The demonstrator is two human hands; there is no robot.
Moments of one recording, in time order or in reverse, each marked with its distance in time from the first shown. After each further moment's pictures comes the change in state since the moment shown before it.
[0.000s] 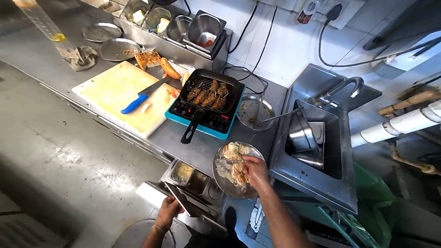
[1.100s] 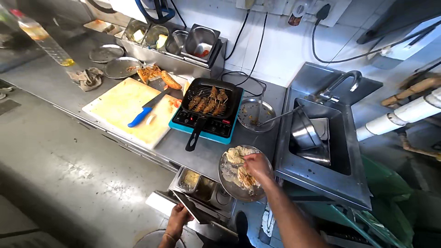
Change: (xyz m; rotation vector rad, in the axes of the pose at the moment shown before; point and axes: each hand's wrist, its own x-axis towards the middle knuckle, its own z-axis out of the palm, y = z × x) left_hand 0.001 -0.002 -0.002 -0.017 -0.007 0.007; right_hand 0.005 -0.025 0.004 -0.394 -0.053 -0.059
